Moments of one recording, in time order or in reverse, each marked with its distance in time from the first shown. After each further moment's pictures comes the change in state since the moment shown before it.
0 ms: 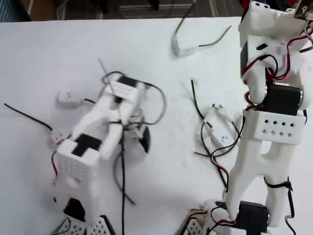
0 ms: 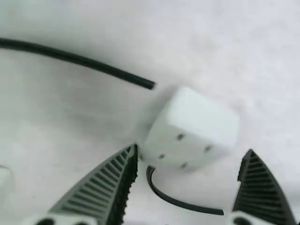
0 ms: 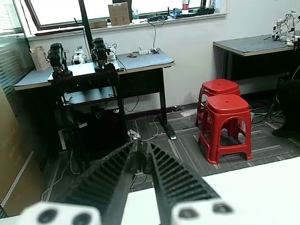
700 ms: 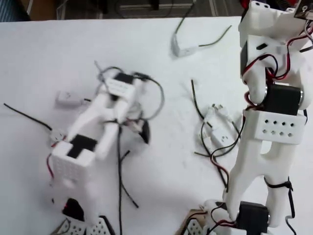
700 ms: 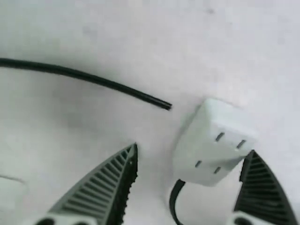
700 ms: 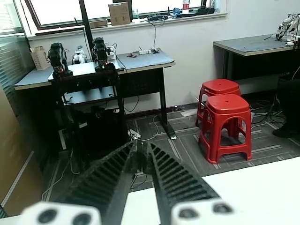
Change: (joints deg) left arm -2.0 -2.4 -0.7 -3.5 -0.3; right arm 0.0 0.0 0.0 0.0 0.0
